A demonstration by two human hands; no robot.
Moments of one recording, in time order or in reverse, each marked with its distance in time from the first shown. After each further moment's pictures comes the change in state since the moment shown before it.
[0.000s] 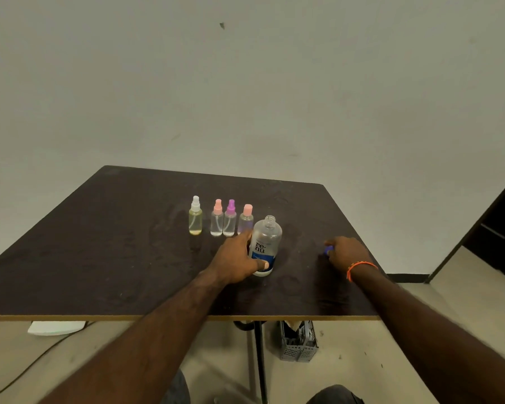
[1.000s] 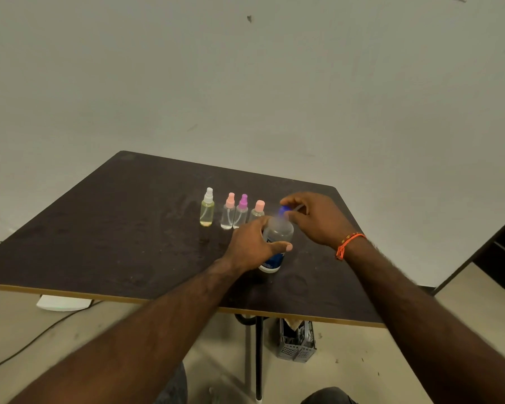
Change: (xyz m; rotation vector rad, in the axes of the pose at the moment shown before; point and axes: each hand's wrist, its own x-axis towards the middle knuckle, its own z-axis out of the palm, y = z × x) left_hand 0.002 0.023 0.001 -0.080 0.162 0.076; right_hand -0.061 -0.131 -0.090 0.302 0.121 -0.547
